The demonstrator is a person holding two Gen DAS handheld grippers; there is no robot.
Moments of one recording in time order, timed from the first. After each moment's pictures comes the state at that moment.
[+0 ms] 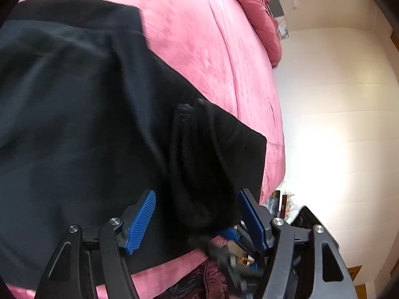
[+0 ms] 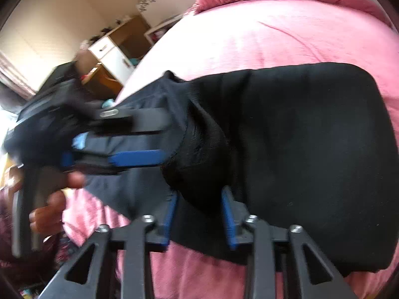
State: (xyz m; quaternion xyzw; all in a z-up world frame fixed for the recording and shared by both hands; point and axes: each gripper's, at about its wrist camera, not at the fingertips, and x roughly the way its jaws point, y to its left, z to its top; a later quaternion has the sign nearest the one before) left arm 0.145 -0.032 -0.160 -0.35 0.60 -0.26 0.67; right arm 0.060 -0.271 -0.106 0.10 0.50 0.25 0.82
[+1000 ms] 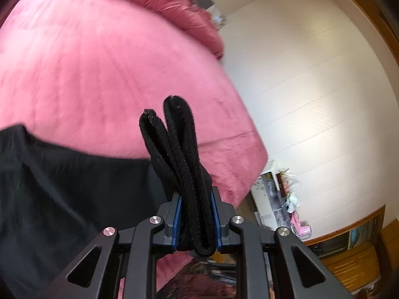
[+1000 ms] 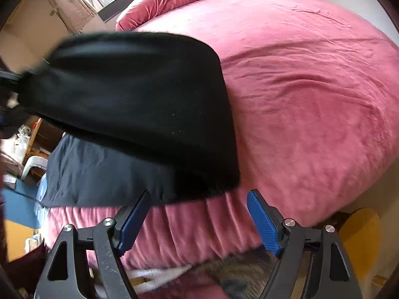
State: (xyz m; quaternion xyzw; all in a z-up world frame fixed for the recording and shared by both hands) left arm 0.164 -0.141 -0.024 -0.24 0.50 -0.38 0.74; right arm -0.009 -0.397 -0.108 0.16 0.51 0.03 0.84
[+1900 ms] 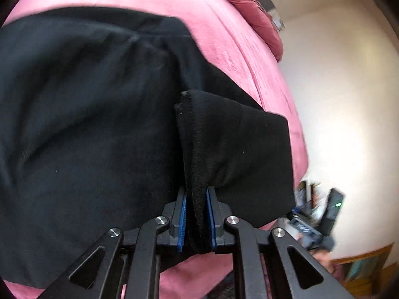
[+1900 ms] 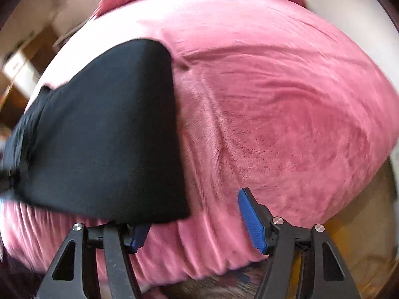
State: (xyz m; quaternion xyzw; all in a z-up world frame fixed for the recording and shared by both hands) left arm 0.106 -0.045 -0.183 -0.25 0.57 -0.25 0.74; right arm 0.014 -0.370 -0.122 0.04 0.55 -0.03 0.83
